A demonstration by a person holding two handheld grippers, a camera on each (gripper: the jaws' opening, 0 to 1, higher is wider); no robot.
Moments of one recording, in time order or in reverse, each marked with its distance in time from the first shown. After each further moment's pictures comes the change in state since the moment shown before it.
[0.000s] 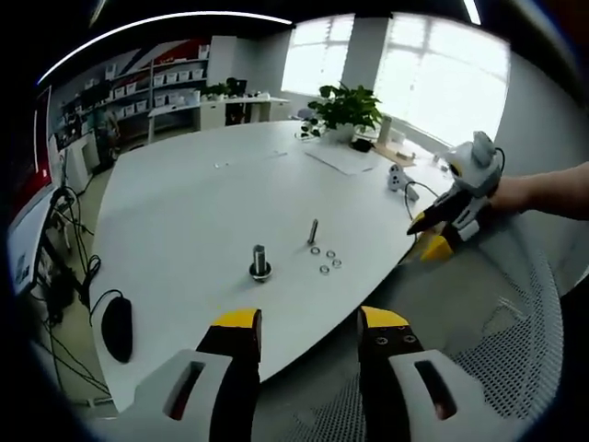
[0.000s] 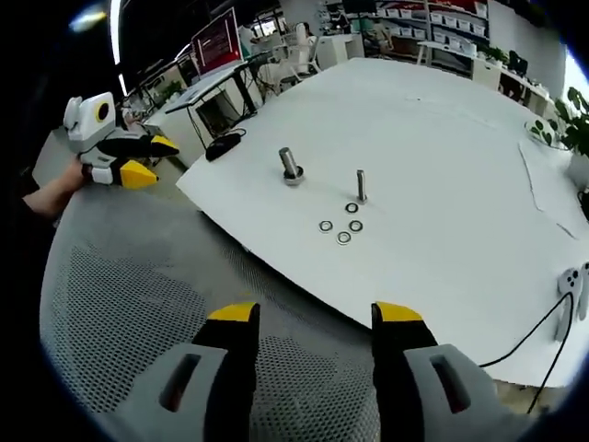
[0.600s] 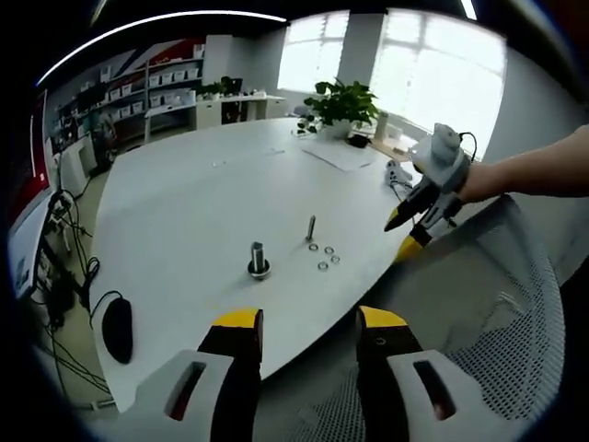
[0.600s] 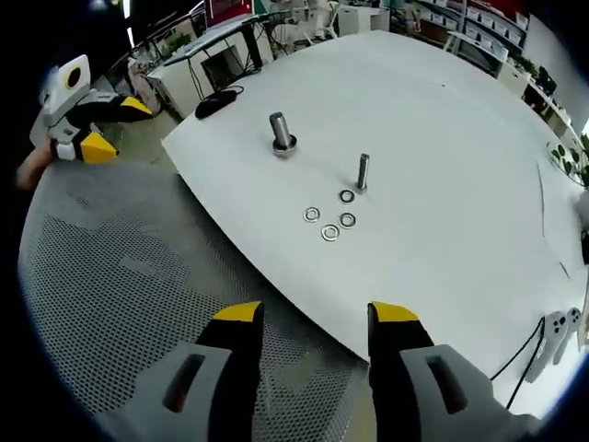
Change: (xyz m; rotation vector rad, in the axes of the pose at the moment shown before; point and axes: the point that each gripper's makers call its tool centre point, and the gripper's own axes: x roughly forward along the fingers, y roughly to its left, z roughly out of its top) left arm 0.000 0.000 -0.001 0.007 0.003 -0.002; right arm 0.047 -0.032 0.014 -0.087 0.127 -0.073
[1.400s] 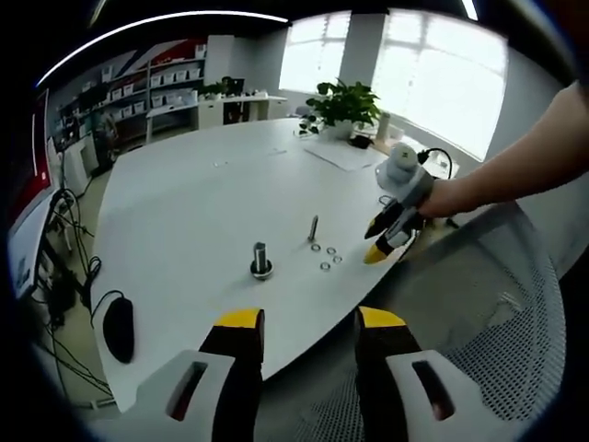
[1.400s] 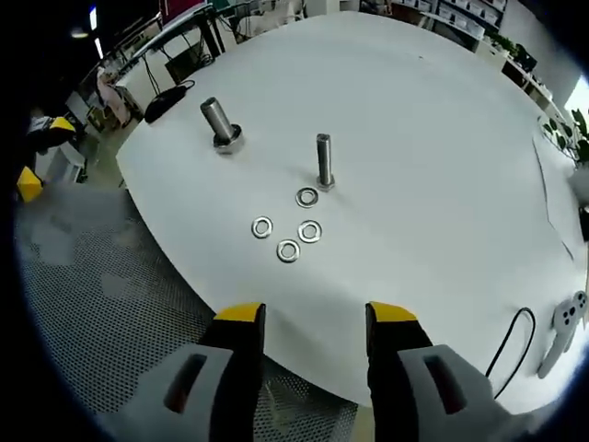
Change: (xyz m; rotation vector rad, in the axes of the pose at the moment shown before) left arm 0.000 0.003 0.000 -0.003 -0.002 0.008; right arm 0.044 -0.029 0.012 0.141 0.007 -0.055
